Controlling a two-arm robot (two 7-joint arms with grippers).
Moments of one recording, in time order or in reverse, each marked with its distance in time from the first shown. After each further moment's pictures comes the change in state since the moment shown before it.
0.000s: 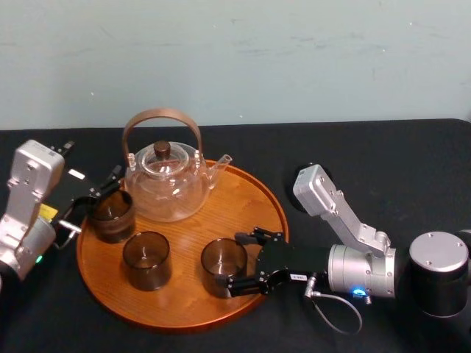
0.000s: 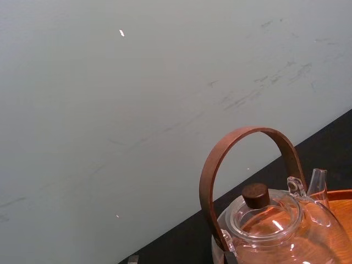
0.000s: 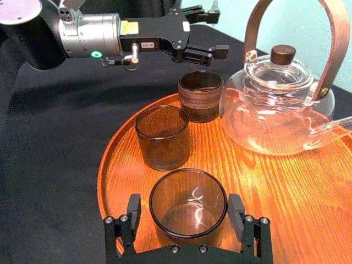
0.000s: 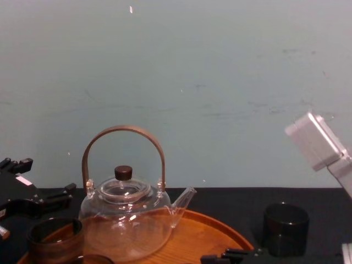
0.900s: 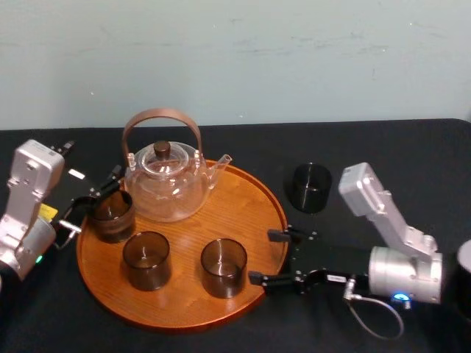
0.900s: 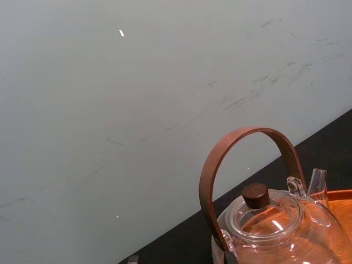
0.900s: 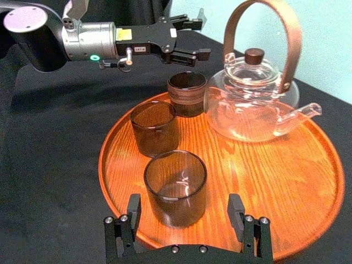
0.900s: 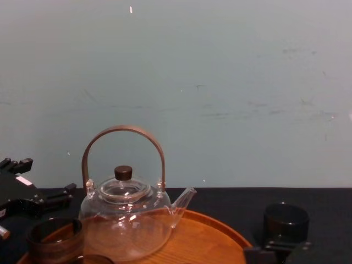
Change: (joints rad) left arm 0.000 0.000 0.000 0.000 0.000 0.000 0.000; right arm -0.085 0.118 0.073 -0.107 0.061 -0.016 -0.005
